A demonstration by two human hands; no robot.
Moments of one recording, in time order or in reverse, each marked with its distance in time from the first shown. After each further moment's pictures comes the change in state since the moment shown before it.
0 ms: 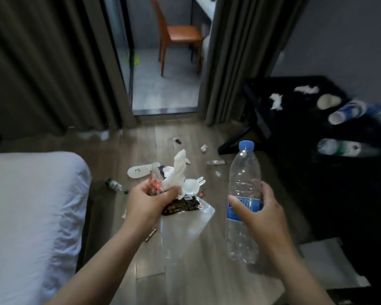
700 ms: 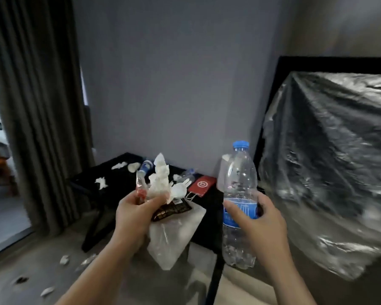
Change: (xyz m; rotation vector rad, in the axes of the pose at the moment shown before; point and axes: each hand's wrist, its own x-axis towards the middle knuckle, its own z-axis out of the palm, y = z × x) left_hand -0.291 0.196 0.140 -0.042 -0.836 0.215; right_hand -0.367 -0.123 -0.257 0.175 1.024 -0.009
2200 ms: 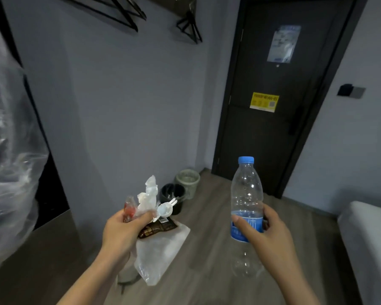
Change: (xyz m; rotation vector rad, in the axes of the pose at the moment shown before) left_hand -0.477 -0.215 0.989 0.053 -1.424 -0.372; right_hand -0.113 0.222 -0.915 -0.478 1.369 0.422
